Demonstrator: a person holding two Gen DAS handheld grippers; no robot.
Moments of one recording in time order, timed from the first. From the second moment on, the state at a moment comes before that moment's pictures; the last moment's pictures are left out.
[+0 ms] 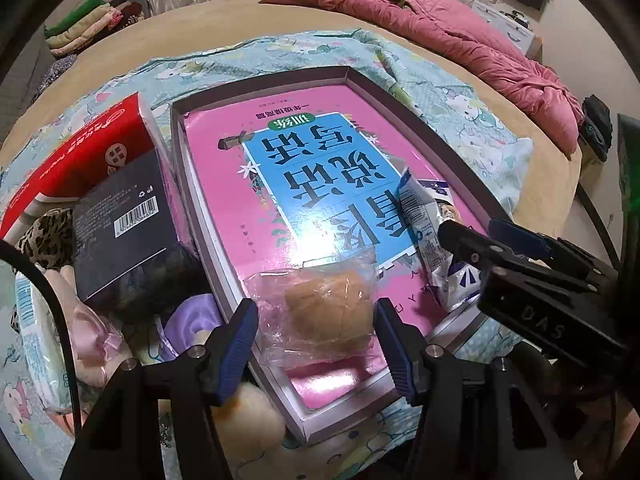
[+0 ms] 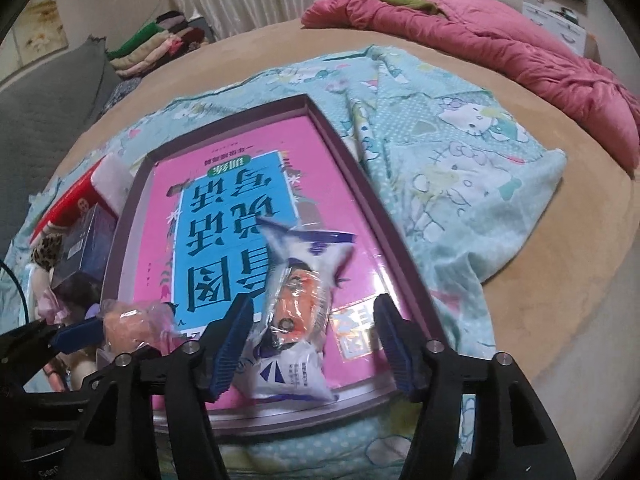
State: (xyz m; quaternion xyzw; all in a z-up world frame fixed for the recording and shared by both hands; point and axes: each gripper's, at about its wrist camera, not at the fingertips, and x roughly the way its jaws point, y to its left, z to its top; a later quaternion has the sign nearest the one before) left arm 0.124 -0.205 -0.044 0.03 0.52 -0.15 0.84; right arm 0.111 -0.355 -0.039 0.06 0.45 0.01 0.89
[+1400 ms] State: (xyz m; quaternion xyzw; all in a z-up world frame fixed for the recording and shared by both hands) left arm 0.085 -0.159 0.022 0.00 0.47 -0.12 0.88; right arm 0.065 -0.340 0.027 0.03 0.30 -0.04 0.95
